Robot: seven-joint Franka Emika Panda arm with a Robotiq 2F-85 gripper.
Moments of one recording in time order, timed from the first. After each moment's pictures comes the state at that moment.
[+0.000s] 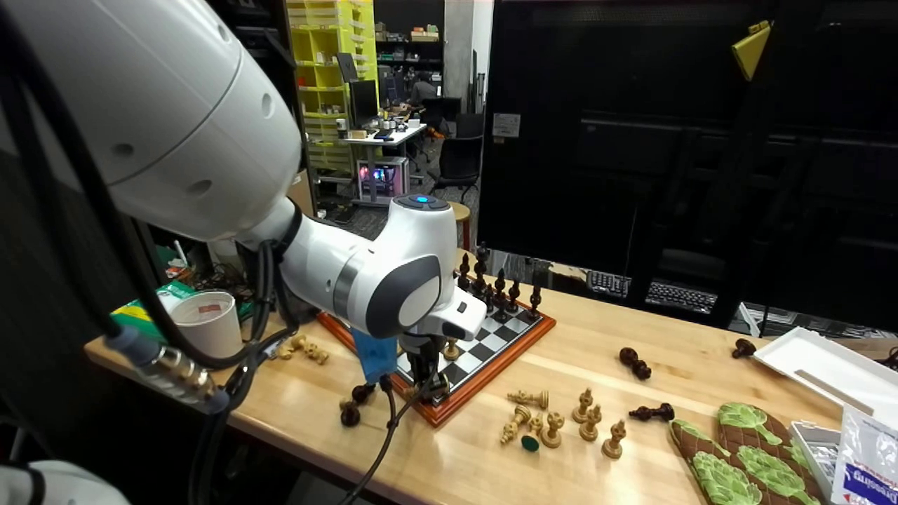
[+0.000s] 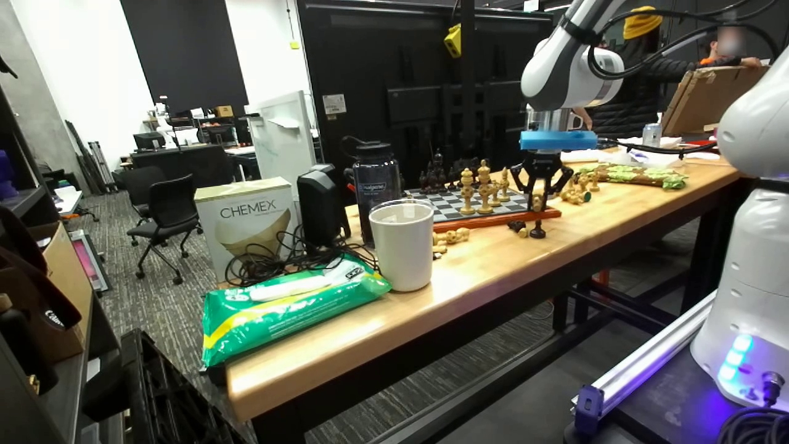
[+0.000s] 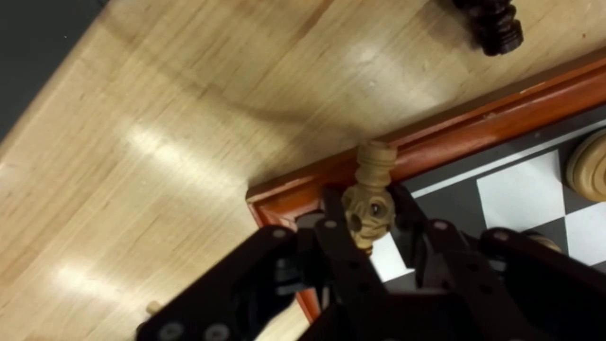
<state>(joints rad) -0.17 -0.28 0.04 -2.74 0.07 2.54 0.60</state>
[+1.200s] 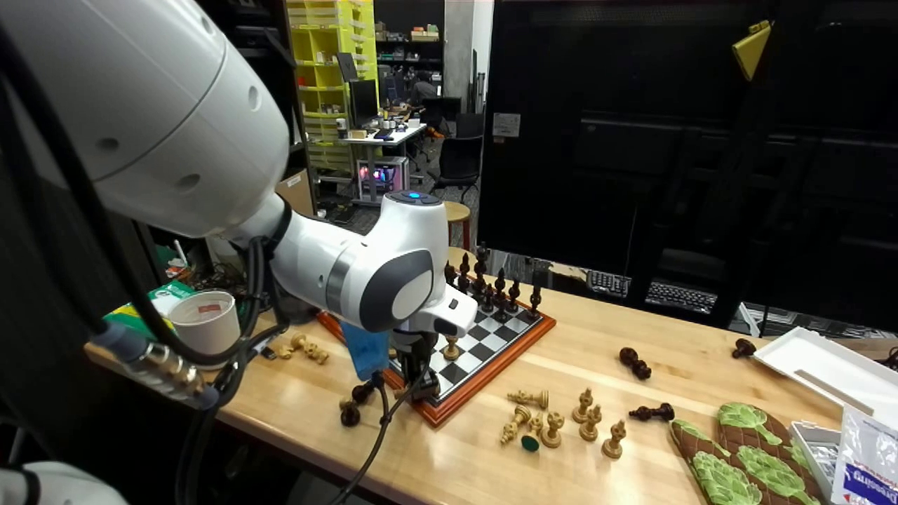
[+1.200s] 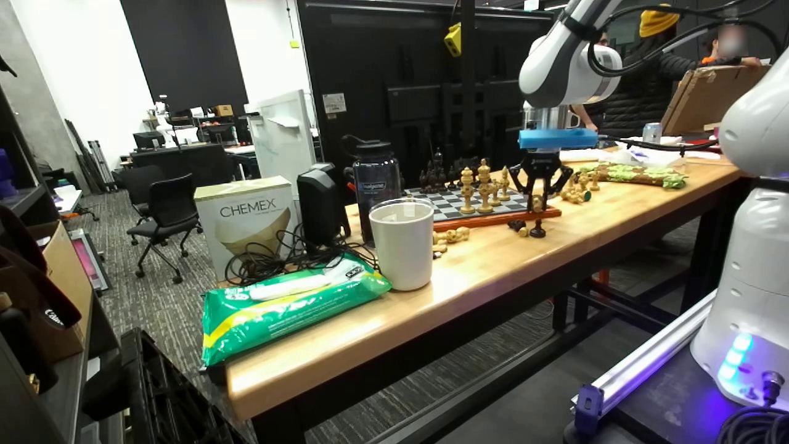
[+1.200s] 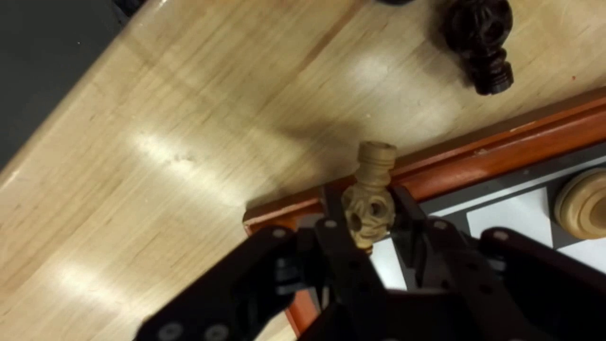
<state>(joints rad) -0.15 -0.30 0.05 -2.74 0.07 2.48 0.60</state>
